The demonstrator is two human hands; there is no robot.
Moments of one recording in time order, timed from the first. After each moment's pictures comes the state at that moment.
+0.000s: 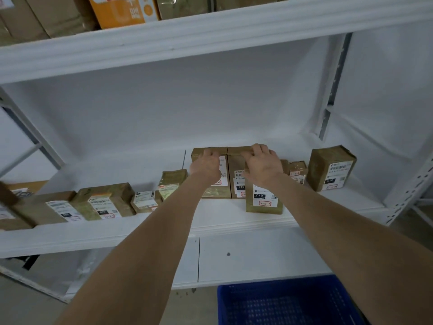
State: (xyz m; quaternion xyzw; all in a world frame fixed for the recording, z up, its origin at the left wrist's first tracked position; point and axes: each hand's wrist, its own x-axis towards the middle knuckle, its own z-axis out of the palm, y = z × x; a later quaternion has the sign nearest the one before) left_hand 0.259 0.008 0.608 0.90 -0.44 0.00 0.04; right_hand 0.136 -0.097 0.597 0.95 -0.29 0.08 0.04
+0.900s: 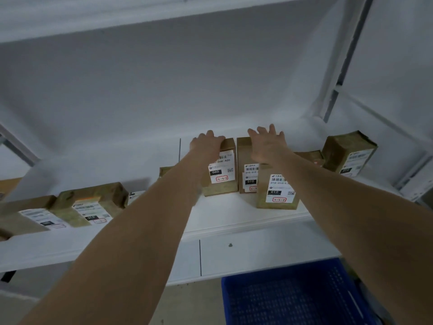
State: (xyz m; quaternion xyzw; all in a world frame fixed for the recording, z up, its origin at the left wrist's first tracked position) left_hand 0.348 -0.038 0.594 0.85 -0.52 0.01 -0.07; right_hand 0.211 -0.130 0.594 0.91 -0.40 -0.03 -0.04
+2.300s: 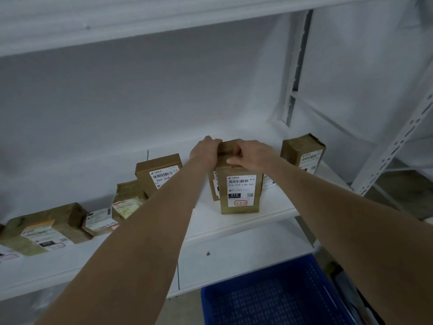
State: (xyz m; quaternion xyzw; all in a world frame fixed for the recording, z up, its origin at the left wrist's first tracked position) left_hand 0.271 -0.111 0.591 0.84 -0.54 -0.05 0.06; right_hand 0.129 -0.170 0.597 0.91 -0.38 0.05 -0.14
